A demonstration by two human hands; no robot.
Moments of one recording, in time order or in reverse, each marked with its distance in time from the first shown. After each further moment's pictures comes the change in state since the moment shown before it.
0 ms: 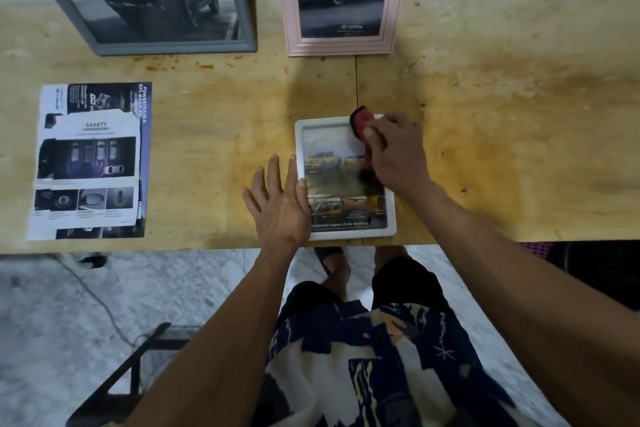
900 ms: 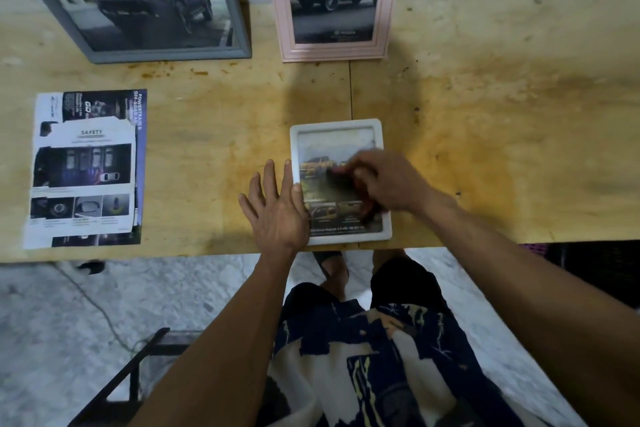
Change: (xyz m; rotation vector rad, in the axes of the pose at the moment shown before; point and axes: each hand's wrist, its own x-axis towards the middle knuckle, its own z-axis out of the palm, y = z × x) left_hand -0.003 0.003 0.004 -0.021 0.057 -0.016; right_hand -0.014 -0.002 -0.021 0.092 -0.508 -0.061
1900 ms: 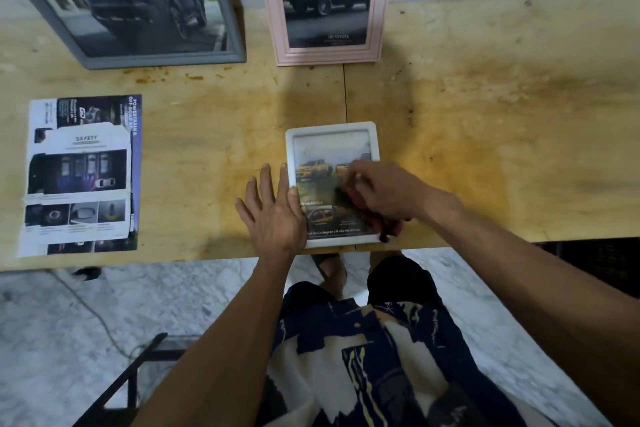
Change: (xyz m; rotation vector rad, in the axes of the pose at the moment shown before) left_hand 0.000 0.001 0.001 -0.002 0.006 -0.014; right_hand -0.019 -0.024 -0.016 -0.020 -0.215 0.118
